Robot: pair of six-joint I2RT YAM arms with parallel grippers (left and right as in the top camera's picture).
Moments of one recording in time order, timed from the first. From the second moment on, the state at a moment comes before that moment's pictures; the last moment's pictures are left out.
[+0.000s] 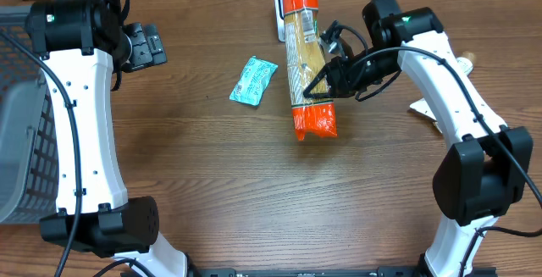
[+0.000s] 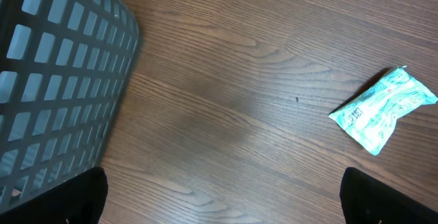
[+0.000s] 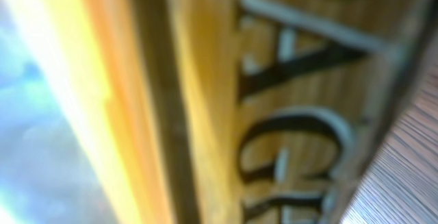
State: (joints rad) left arm 0.08 1.82 2.19 -1.54 -0.20 -0.26; right arm 0.26 2.00 1.82 -1.30 -0.99 -0.20
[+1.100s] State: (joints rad) left arm 0.08 1.82 2.19 -1.54 -0.20 -0.26; right arm 0.54 2.20 2.12 -0.67 0.67 -0.03
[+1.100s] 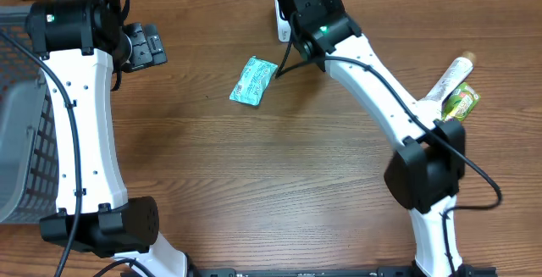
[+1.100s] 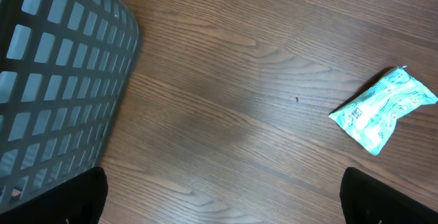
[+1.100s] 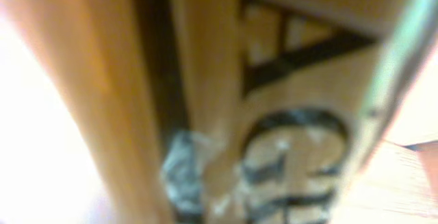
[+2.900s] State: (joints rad) left arm 0.08 1.82 2.19 -1.54 -0.20 -0.26; right arm 0.43 2.58 2.12 -0.32 0.94 -0.57
